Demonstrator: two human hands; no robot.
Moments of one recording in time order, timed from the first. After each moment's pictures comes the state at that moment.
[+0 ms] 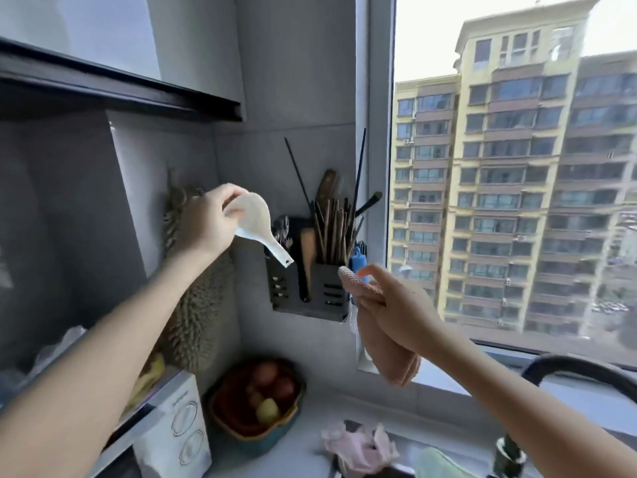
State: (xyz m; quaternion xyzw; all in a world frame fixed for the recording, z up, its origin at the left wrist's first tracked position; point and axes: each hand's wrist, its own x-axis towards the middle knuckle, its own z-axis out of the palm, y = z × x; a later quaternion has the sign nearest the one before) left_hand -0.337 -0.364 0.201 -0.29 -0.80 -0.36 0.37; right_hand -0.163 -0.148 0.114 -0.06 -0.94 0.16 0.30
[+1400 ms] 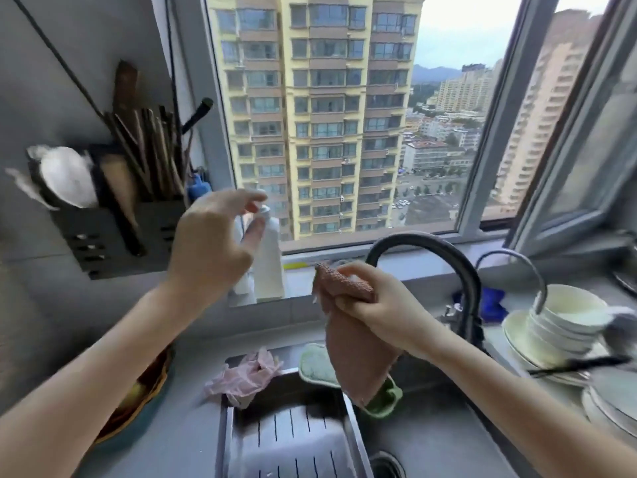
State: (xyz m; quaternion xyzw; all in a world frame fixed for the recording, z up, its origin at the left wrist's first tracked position) left_hand -0.238 -0.235 0.096 -0.57 -0.67 -0.41 0.27; right_hand -0.040 -0.126 0.039 -0.24 -0.86 0.37 0.27
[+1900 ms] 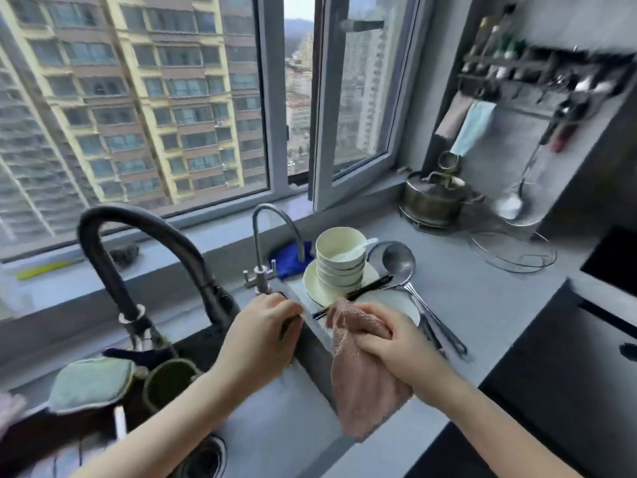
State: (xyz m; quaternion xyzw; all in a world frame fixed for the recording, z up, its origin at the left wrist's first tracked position) left_hand 0.105 -0.050 -0.073 -0.76 -0.57 -0.31 0.01; right_hand 0.319 -0.045 -0.044 -0.50 -0.67 0.46 0.31
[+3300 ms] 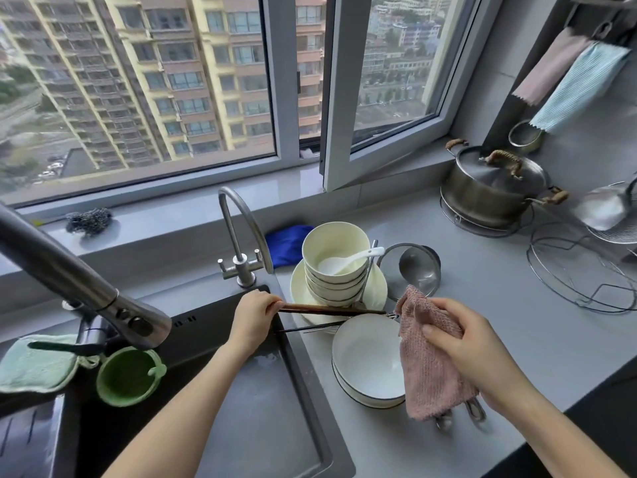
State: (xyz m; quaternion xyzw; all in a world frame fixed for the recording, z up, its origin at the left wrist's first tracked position) left_hand 0.124 0.134 -0.236 -0.60 -0.74 -0.28 -0.11; right_hand 0.445 0.138 -0.105 -0.55 -0.64 0.46 0.29
